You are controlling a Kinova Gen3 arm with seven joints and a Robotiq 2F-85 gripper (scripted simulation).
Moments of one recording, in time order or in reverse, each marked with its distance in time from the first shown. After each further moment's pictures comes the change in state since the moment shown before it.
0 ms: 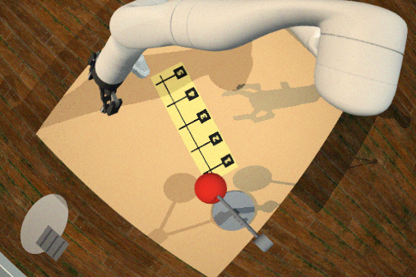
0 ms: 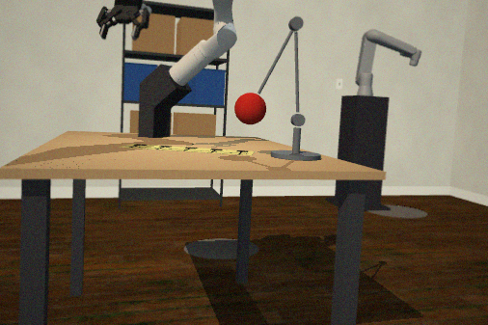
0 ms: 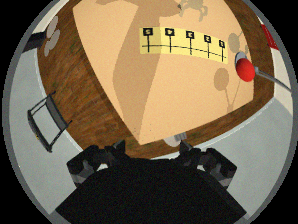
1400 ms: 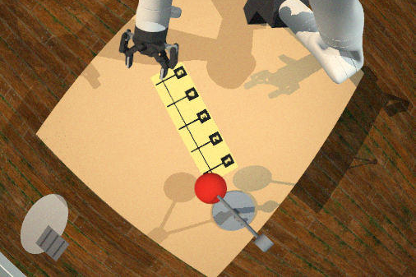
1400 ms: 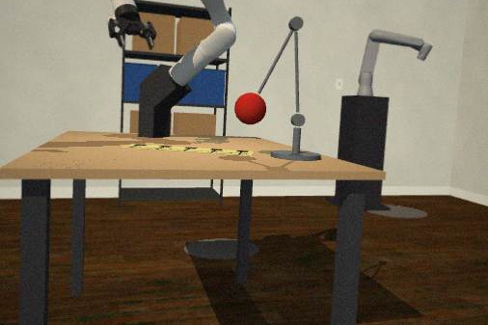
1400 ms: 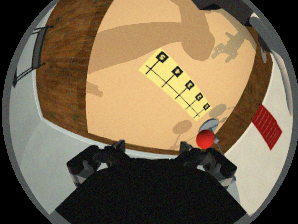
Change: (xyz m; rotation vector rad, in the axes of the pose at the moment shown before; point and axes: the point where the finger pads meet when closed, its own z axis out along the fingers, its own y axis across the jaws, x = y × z) arm 0.120 0.001 -0.060 -0.478 -0.048 -0.596
